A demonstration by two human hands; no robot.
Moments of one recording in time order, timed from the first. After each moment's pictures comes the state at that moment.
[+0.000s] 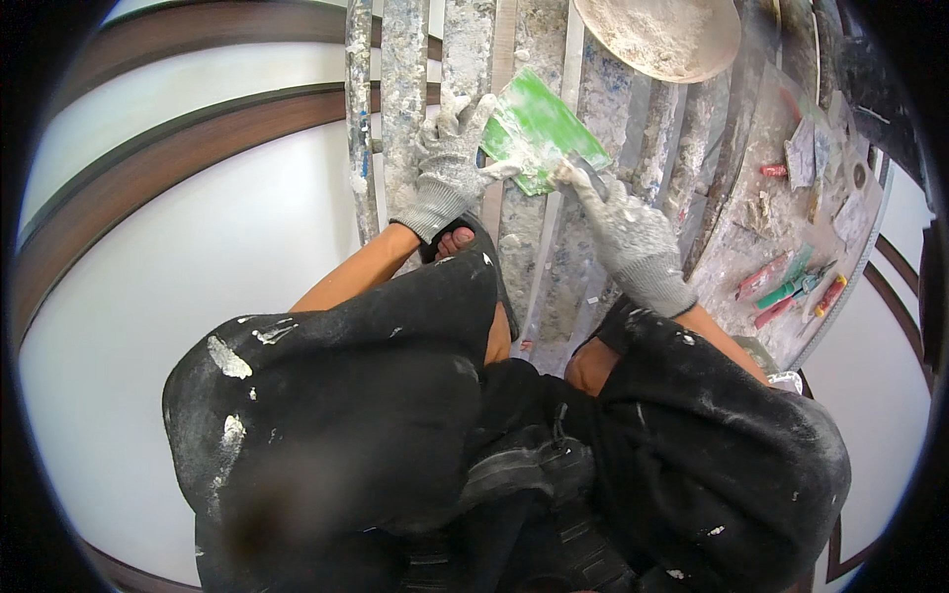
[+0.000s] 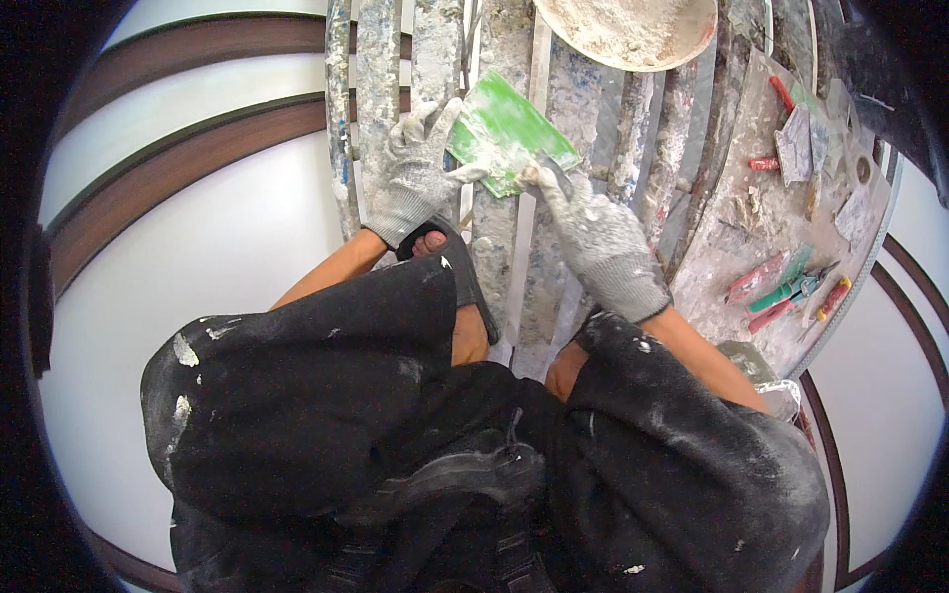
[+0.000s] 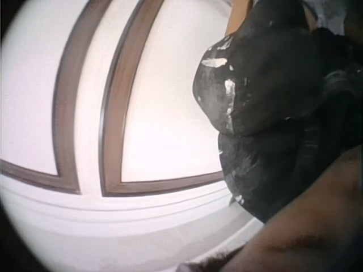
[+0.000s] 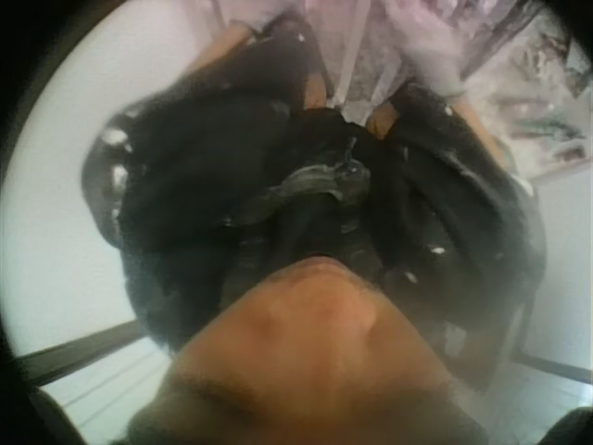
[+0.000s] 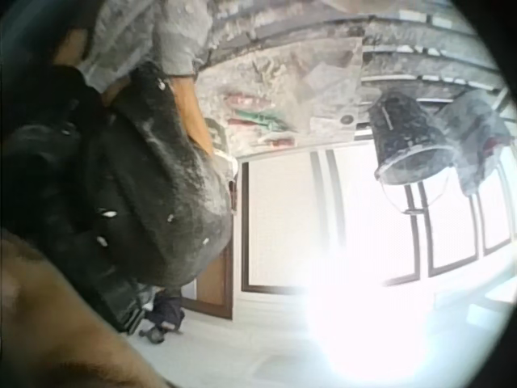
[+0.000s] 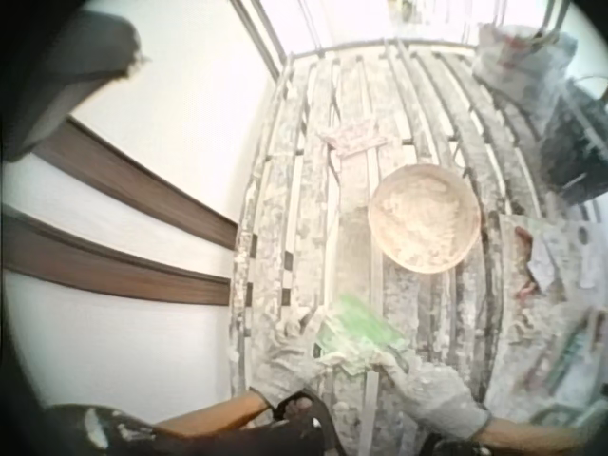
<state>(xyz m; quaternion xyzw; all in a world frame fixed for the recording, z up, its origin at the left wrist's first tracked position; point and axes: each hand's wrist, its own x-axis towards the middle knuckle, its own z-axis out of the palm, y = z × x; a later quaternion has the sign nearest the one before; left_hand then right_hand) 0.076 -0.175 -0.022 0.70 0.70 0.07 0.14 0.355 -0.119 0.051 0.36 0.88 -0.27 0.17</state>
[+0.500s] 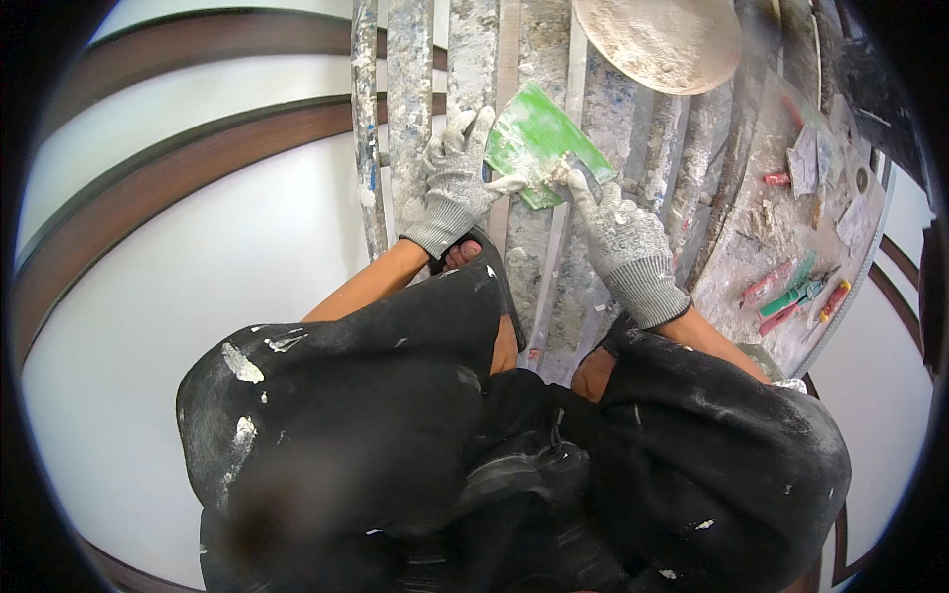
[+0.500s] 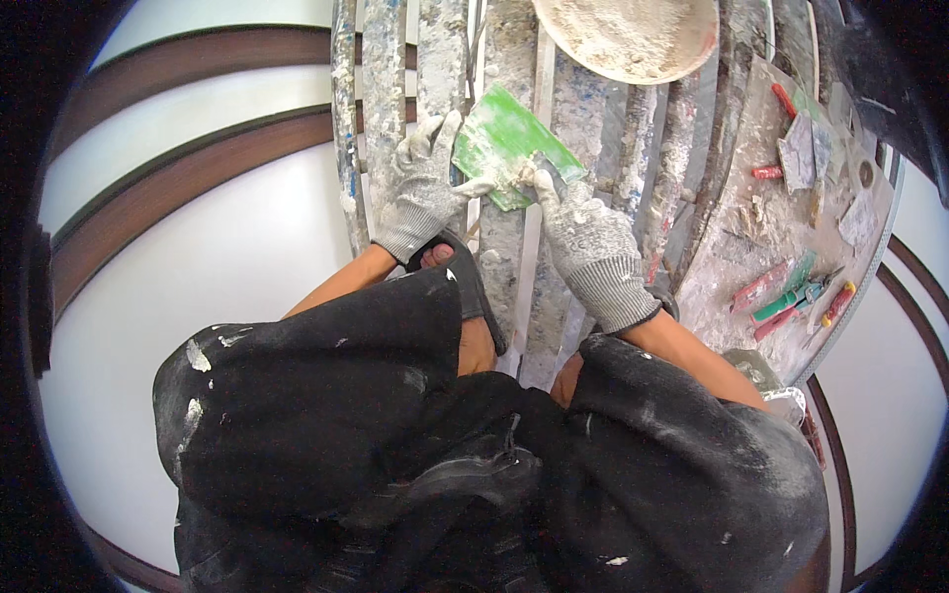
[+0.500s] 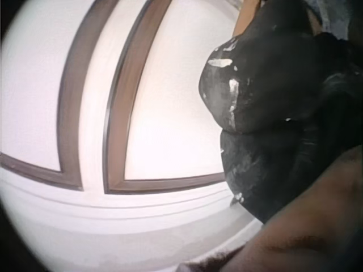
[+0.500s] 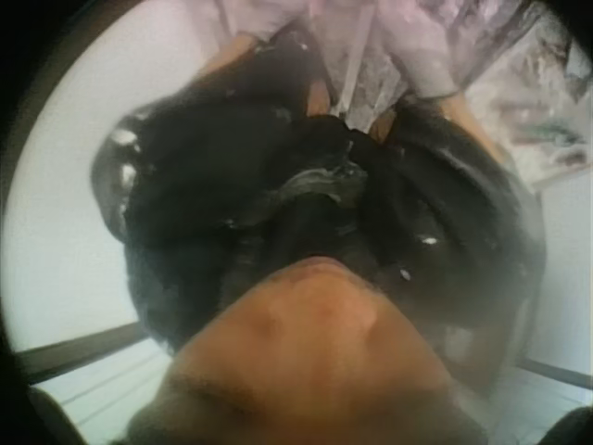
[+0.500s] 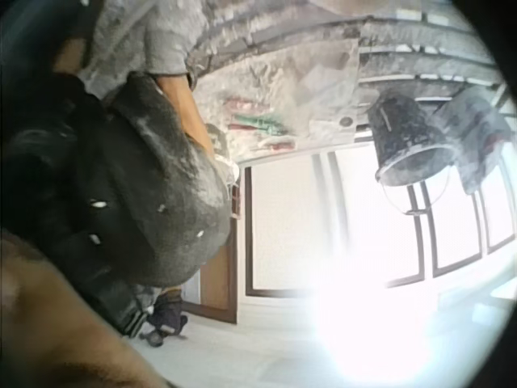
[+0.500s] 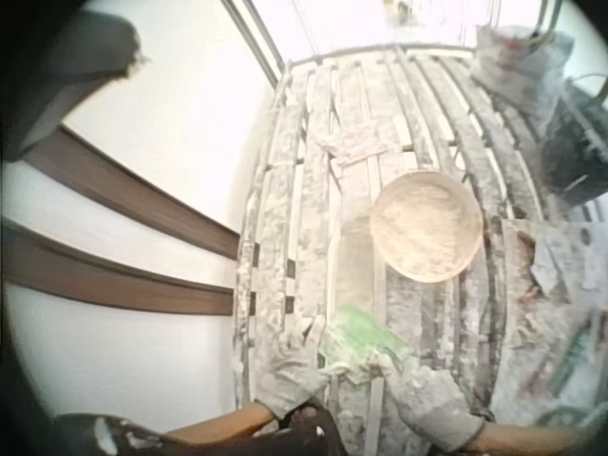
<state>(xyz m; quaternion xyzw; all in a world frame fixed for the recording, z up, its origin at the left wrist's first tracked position) 0.076 -0.176 -0.027 0.68 0.71 0.10 0.16 0.330 -0.117 0.047 0.41 0.86 -0.27 0.14</state>
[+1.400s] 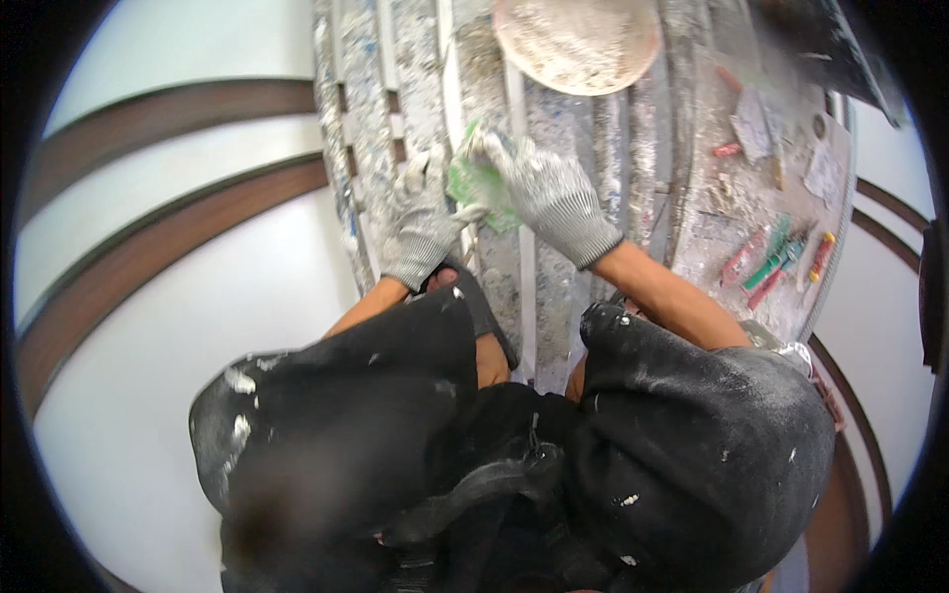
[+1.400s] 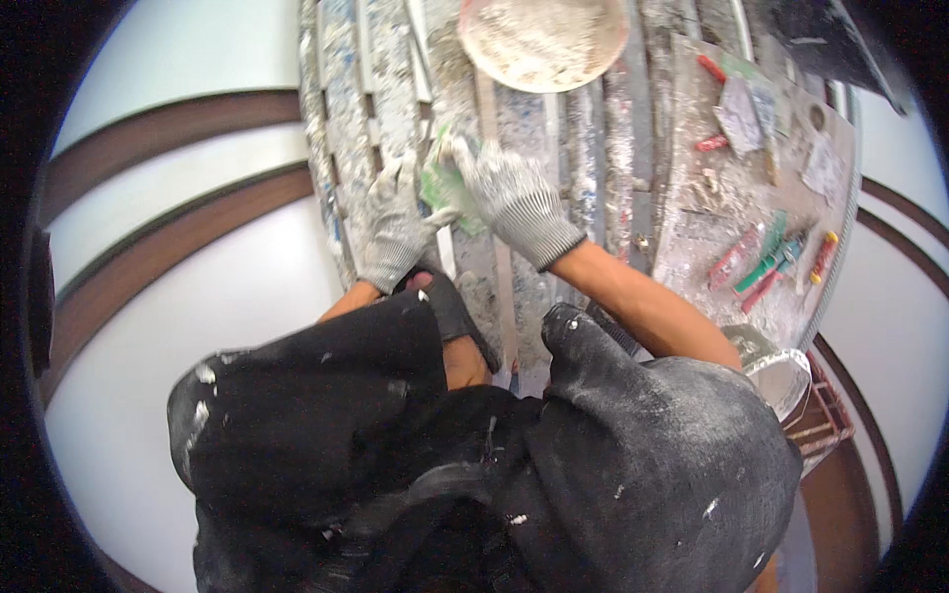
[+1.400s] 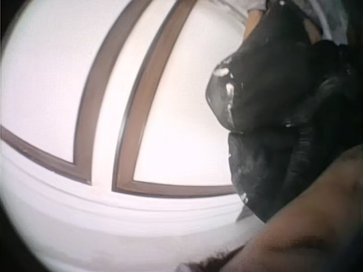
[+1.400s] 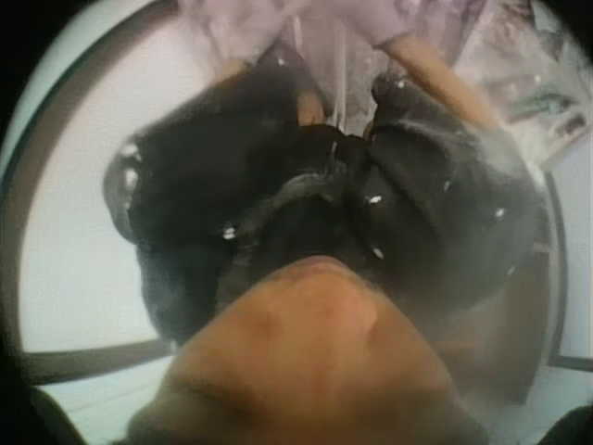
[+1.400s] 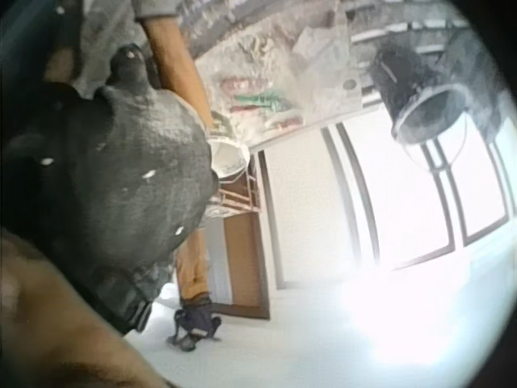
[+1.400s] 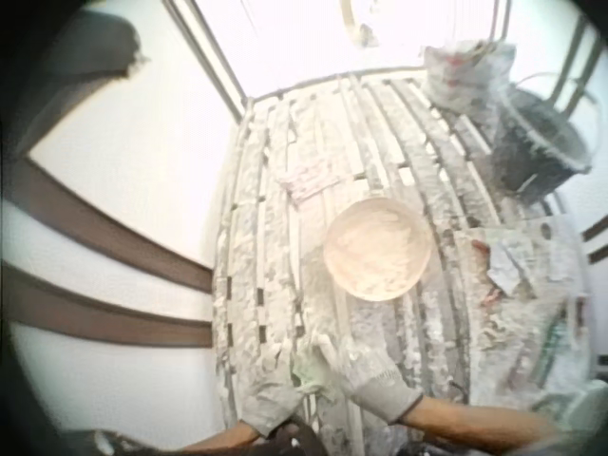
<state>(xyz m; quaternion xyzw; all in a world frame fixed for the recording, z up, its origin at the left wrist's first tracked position) 0.088 -0.175 -0.009 0.66 0.73 0.04 0.17 0.302 -0.080 0.015 0.36 0.90 -0.18 -0.17</state>
